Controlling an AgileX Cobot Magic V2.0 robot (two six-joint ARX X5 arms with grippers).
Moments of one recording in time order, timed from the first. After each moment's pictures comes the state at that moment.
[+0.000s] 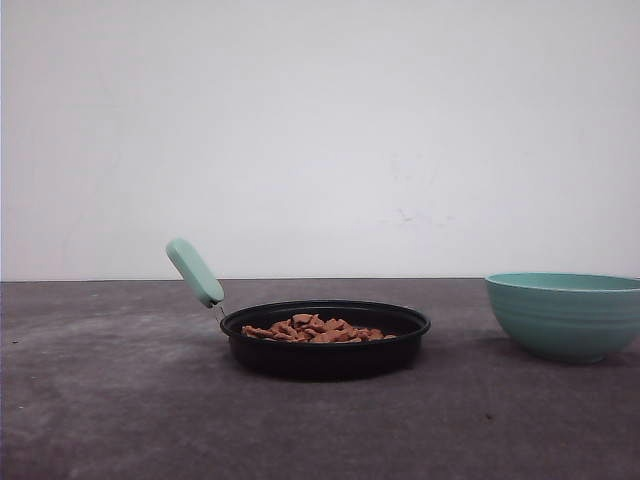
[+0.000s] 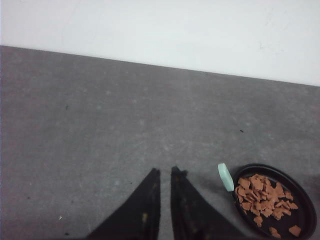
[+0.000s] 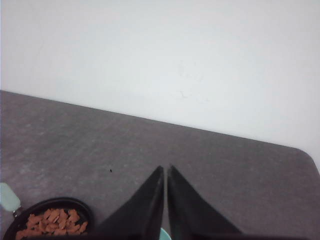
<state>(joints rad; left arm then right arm) -0.35 0.37 0.96 -0.89 -0.21 -0.24 0.27 0.46 1.06 -0.70 0.00 -0.02</state>
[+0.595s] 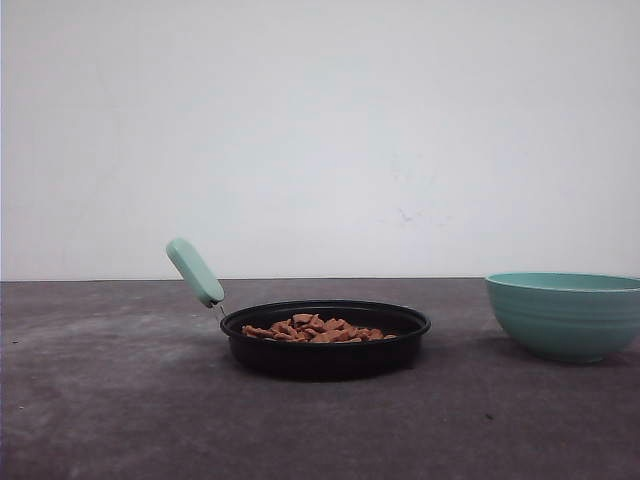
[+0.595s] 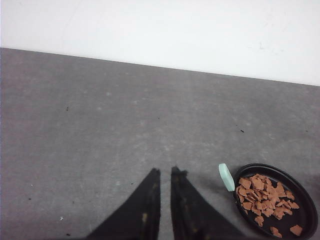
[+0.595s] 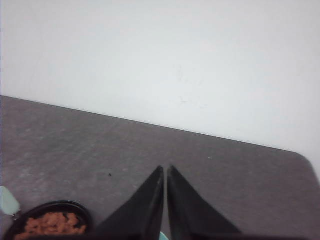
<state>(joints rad) -0.35 0.37 0.96 -0.89 -0.21 -0.24 0.28 0.41 1.06 -0.73 0.05 -0.04</state>
